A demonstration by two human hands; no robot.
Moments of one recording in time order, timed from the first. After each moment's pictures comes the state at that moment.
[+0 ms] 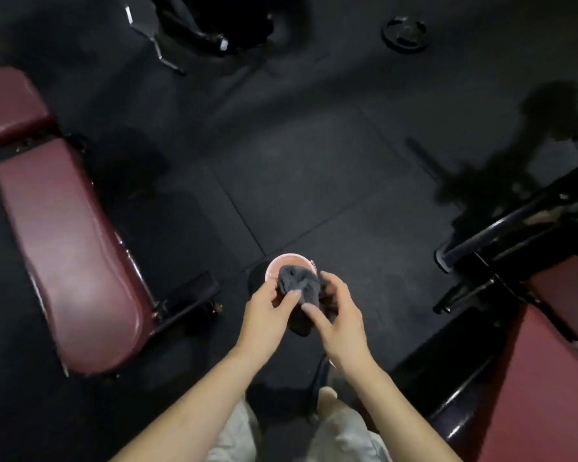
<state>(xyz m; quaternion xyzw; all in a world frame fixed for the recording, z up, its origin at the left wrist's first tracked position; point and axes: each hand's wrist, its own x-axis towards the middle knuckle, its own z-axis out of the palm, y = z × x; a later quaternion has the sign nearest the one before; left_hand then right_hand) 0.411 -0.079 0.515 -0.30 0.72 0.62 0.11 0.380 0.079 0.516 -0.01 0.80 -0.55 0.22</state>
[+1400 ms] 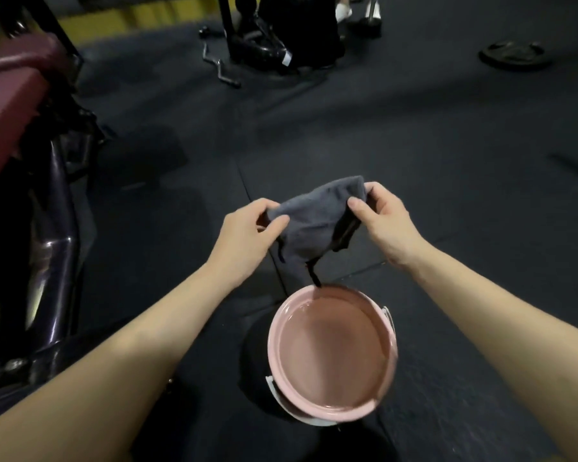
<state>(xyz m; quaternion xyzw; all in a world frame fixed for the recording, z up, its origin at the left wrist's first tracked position) 0.234 -0.195 0.001 -0.17 0.89 0.39 -0.18 0.081 0.007 -0.027 -0.25 0.75 -0.60 0.13</state>
